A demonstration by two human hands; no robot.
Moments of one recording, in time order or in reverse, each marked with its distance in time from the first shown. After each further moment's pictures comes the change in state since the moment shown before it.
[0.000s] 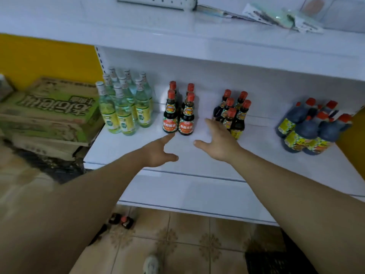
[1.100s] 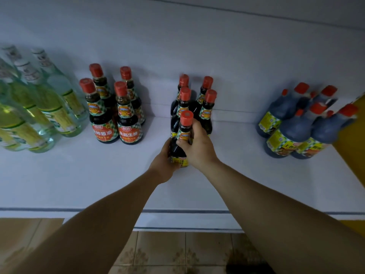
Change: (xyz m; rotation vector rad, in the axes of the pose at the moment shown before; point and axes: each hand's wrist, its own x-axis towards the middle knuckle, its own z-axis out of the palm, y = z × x) left_hand 0.242 0.047 0.174 -0.374 0.126 -0.012; right_hand 0.125 0.173 0.032 0.434 0.256 0.032
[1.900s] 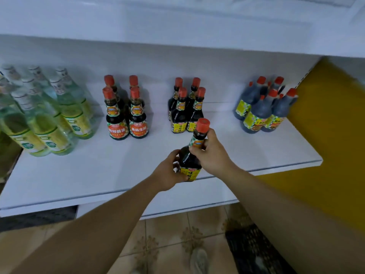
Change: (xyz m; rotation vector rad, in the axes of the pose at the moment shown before) left_hand -0.136 0.017 -0.053 -0.138 -0.357 0.113; right_hand -0.132 -0.095 -0.019 0.069 0.050 0.246
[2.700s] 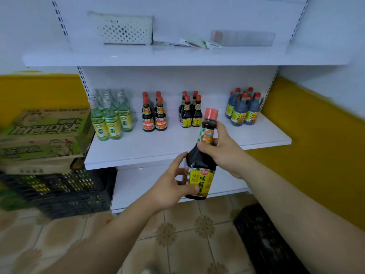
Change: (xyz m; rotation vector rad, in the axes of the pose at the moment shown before) left_hand -0.380 0.051 0.074 -0.087 0.013 0.190; right_hand -0.349 -0.101 -0.026 0.251 -0.086 -0.121
